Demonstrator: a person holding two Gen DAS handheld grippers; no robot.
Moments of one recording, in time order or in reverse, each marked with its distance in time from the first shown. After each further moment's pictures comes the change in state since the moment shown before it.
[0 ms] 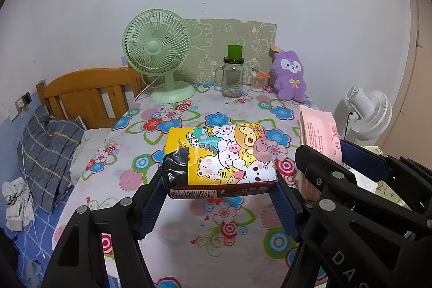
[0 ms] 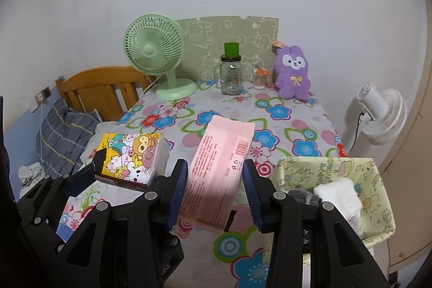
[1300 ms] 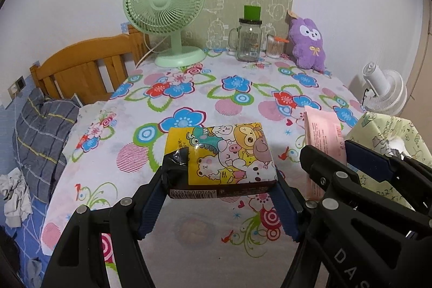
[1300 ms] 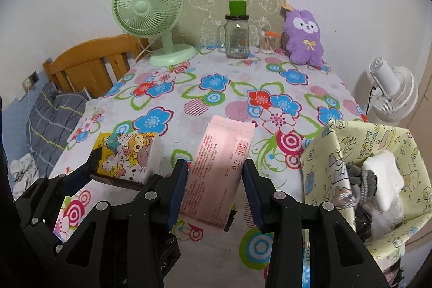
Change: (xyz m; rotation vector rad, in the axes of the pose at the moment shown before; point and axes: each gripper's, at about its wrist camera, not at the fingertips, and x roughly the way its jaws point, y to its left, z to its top) left arm 0.067 0.045 -0.031 0.003 0.133 0.009; right arm 0.083 0.033 -0.029 0.022 0.137 -0.026
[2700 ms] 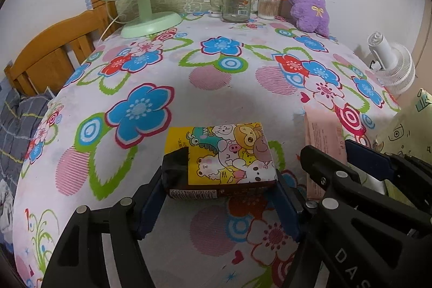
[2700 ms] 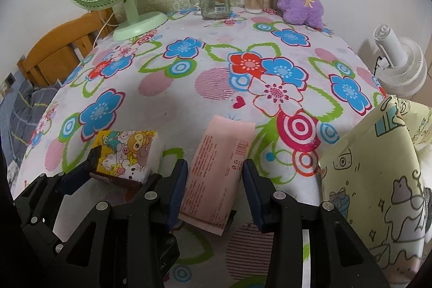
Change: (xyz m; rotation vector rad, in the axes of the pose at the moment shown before) left arm 0.110 -0.016 0.005 0.061 0.151 -0.050; right arm 0.110 -0.031 0.003 0.072 0.156 -0.050
